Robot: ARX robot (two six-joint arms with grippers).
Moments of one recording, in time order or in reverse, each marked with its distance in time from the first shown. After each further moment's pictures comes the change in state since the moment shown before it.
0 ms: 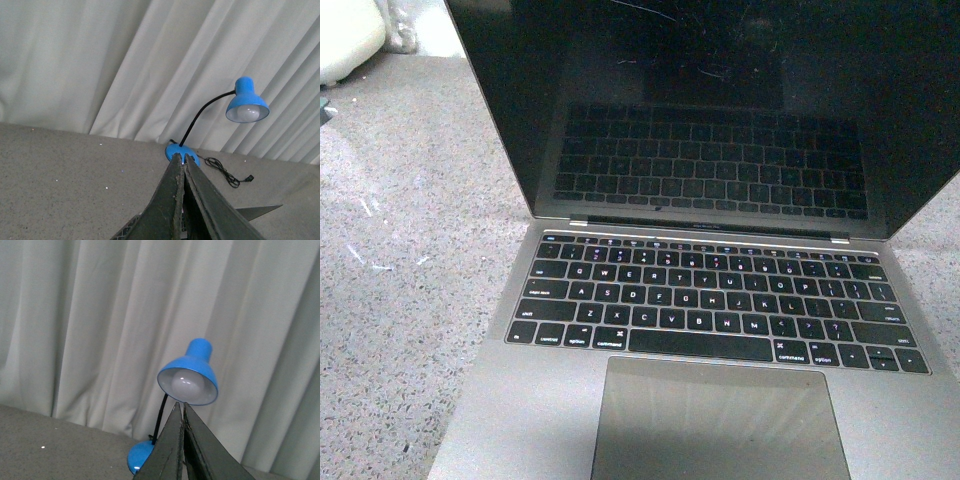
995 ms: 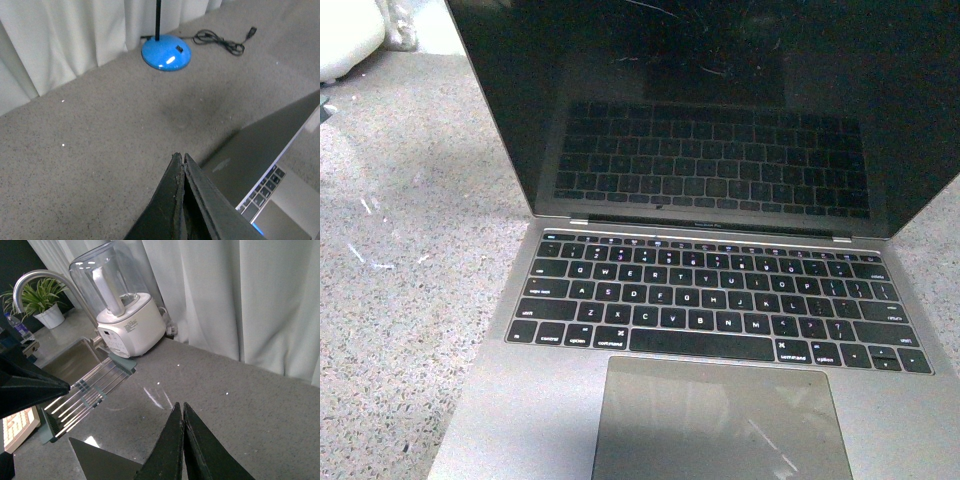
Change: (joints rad) left arm -0.038 0.721 0.702 -0.600 0.338 0.675; right arm 0.123 0.678 0.684 -0.465 -0.608 0.388
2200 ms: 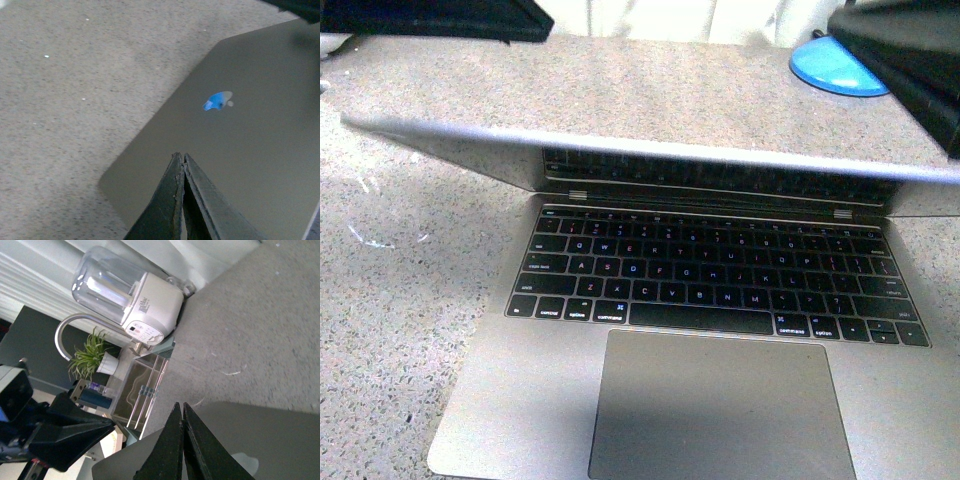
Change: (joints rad) left arm -0.063 -0.090 -0.381 0.078 0.026 0.181; right arm 0.097 0.076 -0.777 0.978 0.118 0.751
